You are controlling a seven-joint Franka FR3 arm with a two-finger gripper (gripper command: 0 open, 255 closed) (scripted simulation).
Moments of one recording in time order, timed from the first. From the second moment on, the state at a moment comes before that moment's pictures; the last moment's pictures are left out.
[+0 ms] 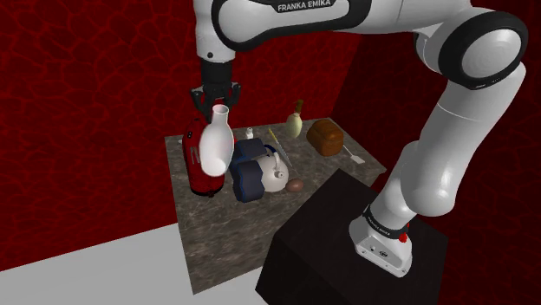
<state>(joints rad) 0.29 0.13 0.21 -1.73 -0.01 1.82 0.66</state>
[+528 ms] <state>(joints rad) 0.29 0.14 0.21 -1.82 -0.01 1.93 0.66</state>
